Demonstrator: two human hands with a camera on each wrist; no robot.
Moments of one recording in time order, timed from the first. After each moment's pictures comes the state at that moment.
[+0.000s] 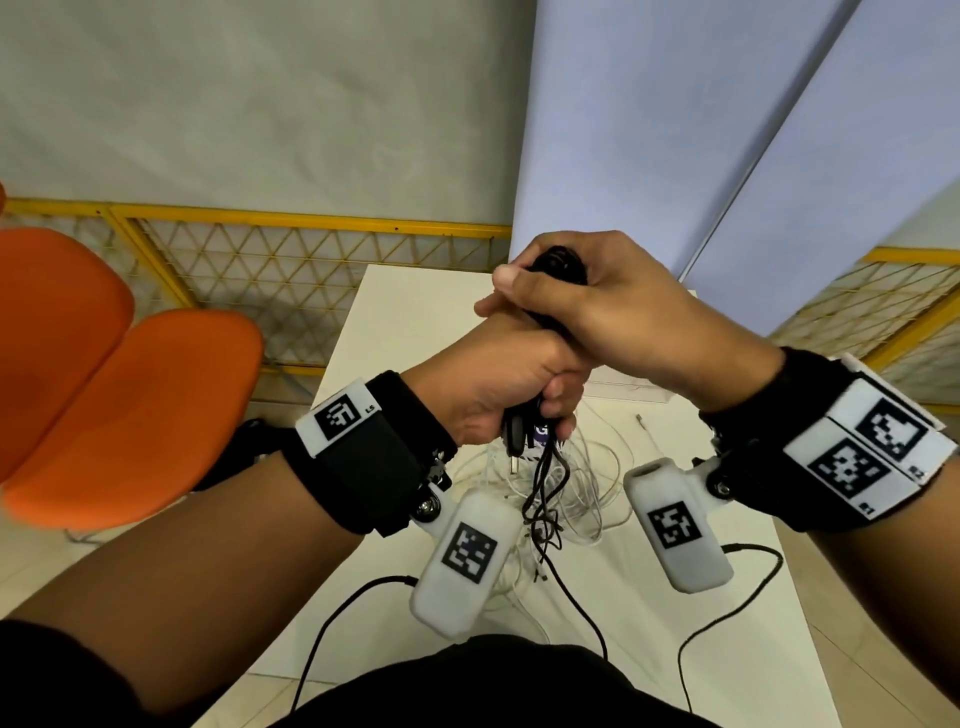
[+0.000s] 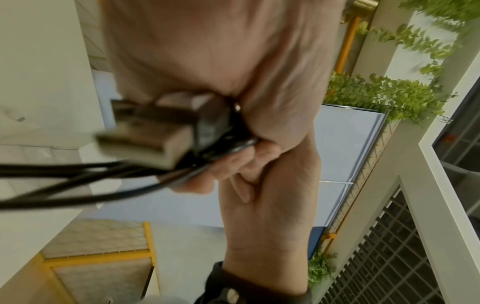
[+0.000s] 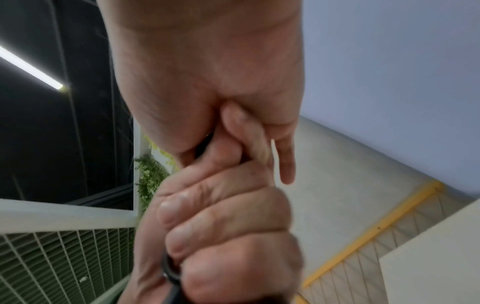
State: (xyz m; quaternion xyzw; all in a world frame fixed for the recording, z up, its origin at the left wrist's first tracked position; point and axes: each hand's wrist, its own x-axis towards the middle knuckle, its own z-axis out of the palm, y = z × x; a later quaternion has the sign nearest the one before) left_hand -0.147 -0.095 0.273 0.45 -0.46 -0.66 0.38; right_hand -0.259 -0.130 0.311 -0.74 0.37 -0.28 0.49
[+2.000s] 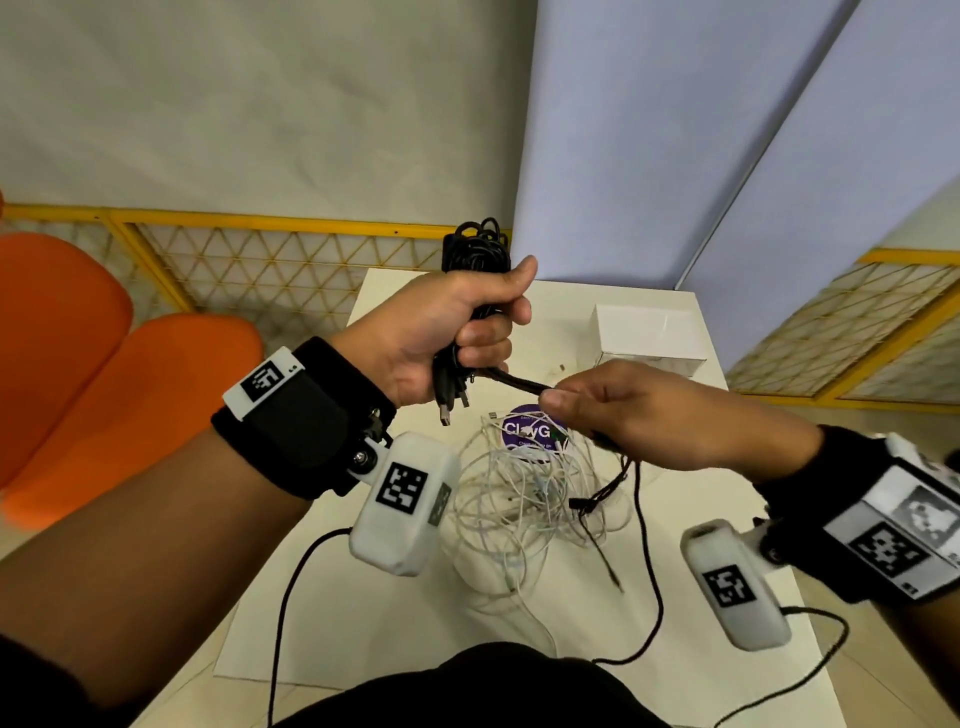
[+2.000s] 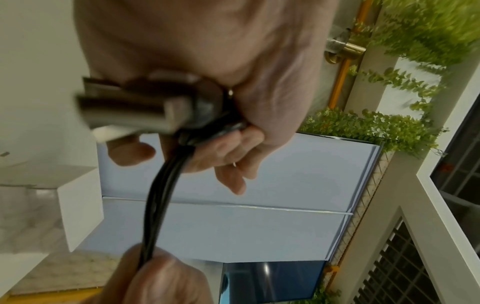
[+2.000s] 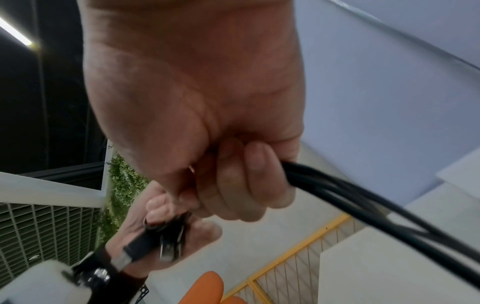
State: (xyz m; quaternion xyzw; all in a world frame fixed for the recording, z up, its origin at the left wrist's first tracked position) left_hand -0.089 -0.115 0.281 0.45 -0.41 -0.68 0.39; right_hand -0.294 -0.118 0.266 -0.81 0.36 -0.05 0.46
